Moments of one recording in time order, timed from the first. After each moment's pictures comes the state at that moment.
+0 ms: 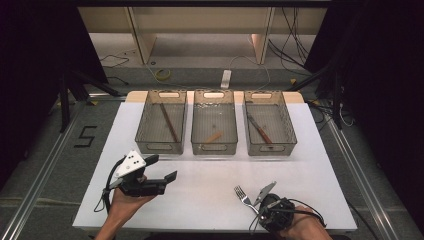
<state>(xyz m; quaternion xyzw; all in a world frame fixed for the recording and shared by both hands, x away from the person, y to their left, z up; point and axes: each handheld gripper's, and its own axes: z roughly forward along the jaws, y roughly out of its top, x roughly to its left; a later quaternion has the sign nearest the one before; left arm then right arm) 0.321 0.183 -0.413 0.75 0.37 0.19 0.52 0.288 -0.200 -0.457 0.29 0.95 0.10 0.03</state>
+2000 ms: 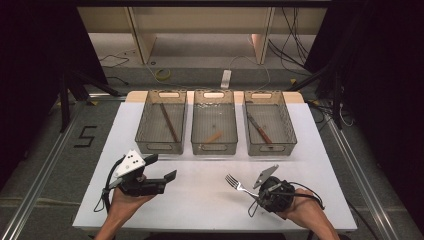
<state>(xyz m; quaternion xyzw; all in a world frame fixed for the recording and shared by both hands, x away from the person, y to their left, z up) 0.321 0.184 -0.413 0.75 0.37 0.19 0.52 0.317 -0.199 -0.426 0.27 0.95 0.14 0.07</state>
